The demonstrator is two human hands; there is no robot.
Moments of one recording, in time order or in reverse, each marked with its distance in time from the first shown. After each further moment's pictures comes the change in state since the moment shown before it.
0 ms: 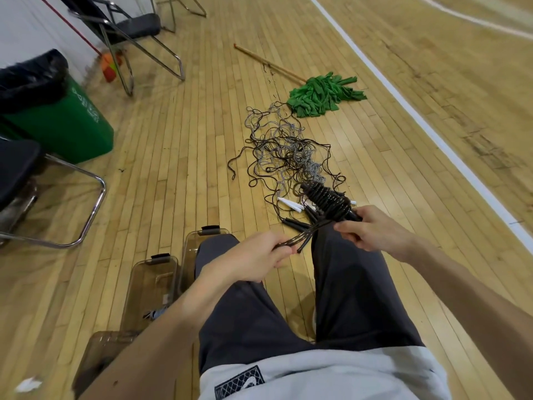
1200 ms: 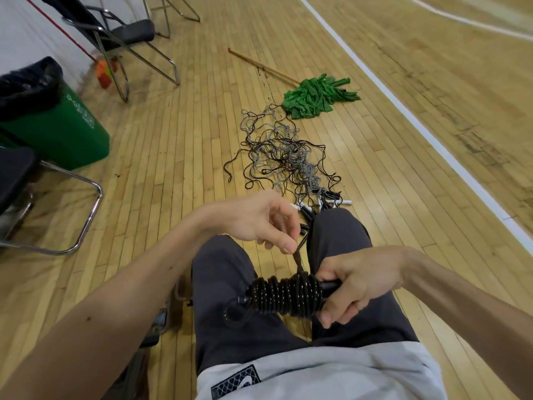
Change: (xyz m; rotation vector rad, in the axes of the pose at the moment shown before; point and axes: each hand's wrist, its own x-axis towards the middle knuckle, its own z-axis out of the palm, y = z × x) left_hand 0.007 0.043 -0.063 -0.114 -0.275 0.256; right_hand -0.048 -0.038 0.028 -0.190 -0.916 0.094
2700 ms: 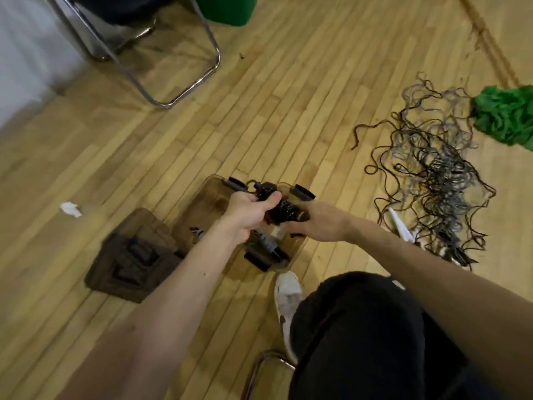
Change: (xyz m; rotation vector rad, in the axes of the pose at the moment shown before) left_hand -0.119 -0.368 -0.012 -1.232 1.290 -0.567; right_hand 0.422 -0.111 -0.067 -0.699 0.192 0.123
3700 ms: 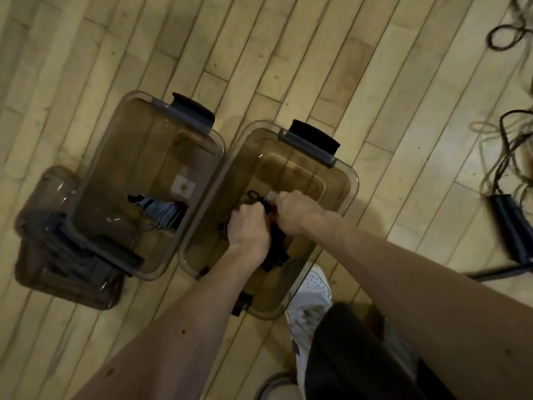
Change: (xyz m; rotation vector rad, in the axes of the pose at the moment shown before) left_hand 0.253 -0.226 0.056 1.326 0.052 -0.178; right_hand 0.299 0.187 0.163 -0.129 -0.261 0.168
